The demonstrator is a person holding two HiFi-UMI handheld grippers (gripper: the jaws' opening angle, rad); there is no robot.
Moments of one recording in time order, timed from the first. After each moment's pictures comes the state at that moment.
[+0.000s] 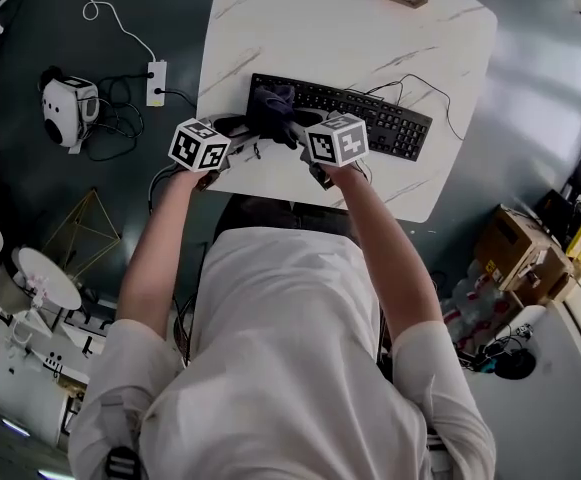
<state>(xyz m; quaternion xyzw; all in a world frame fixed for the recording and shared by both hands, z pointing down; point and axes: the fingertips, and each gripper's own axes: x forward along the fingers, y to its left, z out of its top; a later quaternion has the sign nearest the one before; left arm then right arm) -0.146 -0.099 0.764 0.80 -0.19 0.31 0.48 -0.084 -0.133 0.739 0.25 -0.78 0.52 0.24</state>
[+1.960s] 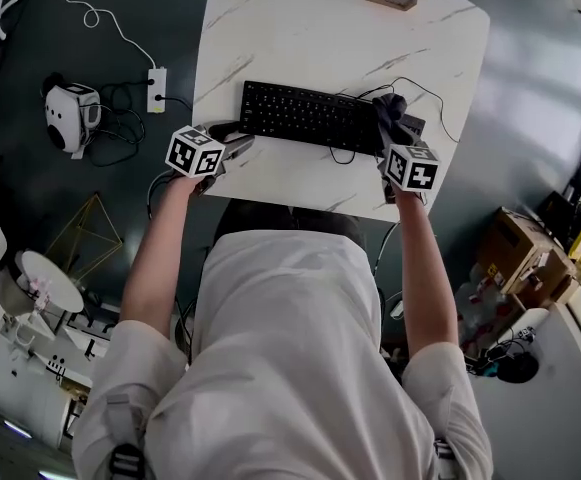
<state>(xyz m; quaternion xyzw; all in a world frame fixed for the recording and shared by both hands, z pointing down) -0.143 -0.099 0.766 0.80 -0.20 0.32 0.47 0.164 -0.139 0.736 0.48 -0.69 0.42 0.34</state>
